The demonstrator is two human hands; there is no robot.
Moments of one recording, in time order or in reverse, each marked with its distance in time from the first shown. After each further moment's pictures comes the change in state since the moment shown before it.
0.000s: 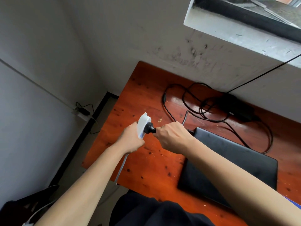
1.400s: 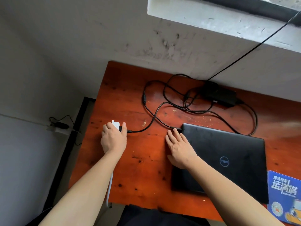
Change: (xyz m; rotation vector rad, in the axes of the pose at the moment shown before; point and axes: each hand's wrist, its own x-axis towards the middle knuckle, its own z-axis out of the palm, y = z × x) left_hand 0.086 -0.015 0.042 0.359 0.438 -0.234; right_hand -0.054 0.043 0.116 0.178 -0.378 0.366
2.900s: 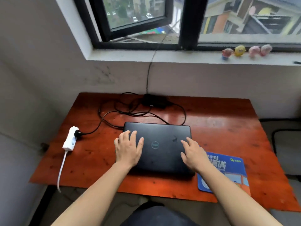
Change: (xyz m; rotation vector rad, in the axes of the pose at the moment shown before) left_hand -0.323 0.195 0.007 0.073 0.172 0.579; right_hand -0.270 0.226 0.121 0.377 0.382 0.321
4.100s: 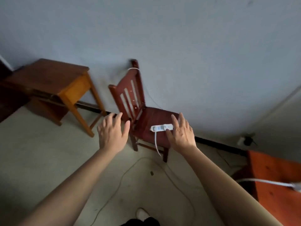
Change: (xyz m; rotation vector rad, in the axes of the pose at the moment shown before) left_hand -0.613 -0.247 -0.165 0.359 0.640 -1.692; right_hand -0.316 -0.594 0.156 -0.157 -0.221 -1.682
